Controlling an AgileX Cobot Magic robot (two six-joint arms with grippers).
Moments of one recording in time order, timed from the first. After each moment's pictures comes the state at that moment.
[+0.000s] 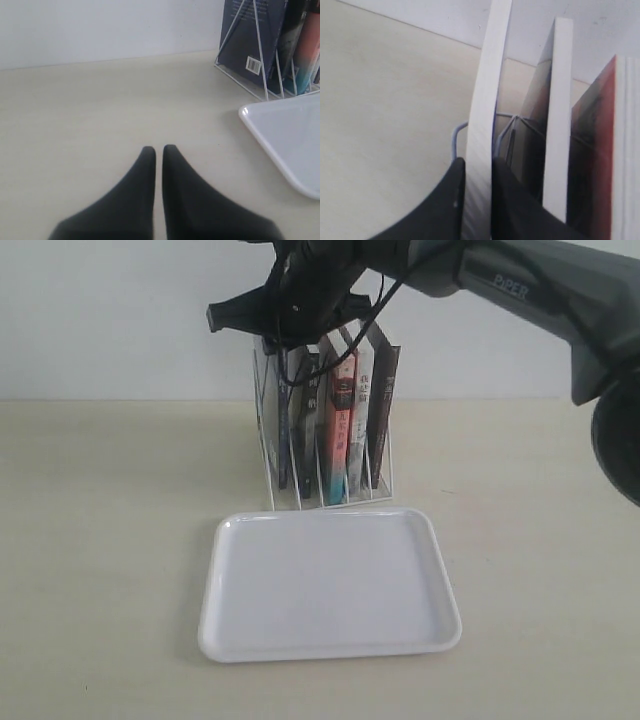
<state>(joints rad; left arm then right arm) -0.10 0.00 0.00 -0.04 0.33 0.08 0.63 2.26 -2.24 -0.05 0.82 0.22</state>
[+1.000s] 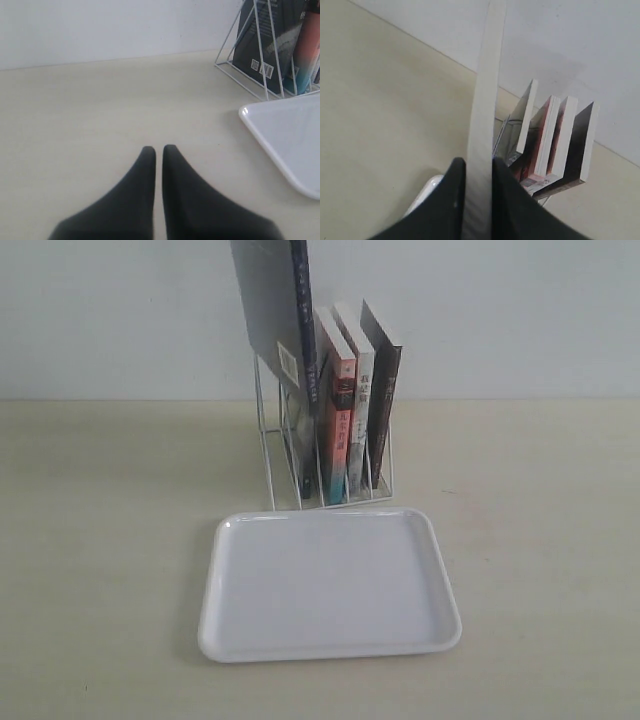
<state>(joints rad) -0.10 0.00 0.00 -0.04 0.33 0.08 0.90 1.79 -2.24 -0.31 1.23 0.21</state>
